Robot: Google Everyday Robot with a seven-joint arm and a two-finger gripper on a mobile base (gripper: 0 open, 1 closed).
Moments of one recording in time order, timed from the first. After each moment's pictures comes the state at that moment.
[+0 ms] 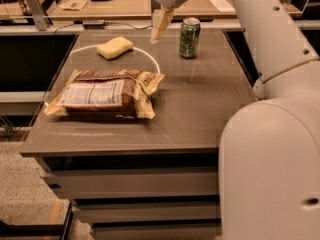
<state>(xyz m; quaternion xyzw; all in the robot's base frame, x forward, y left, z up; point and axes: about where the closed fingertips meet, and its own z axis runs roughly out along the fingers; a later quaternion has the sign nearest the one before) 0.758 0.042 1.001 -0.81 0.37 -0.04 0.46</state>
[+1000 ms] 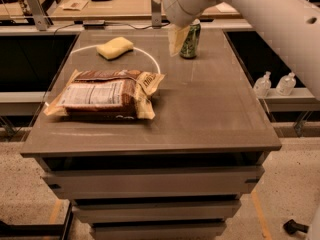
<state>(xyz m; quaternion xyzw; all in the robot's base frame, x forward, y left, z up) 0.734 -0.006 0.977 -0.81 0.38 -0.21 0.39</state>
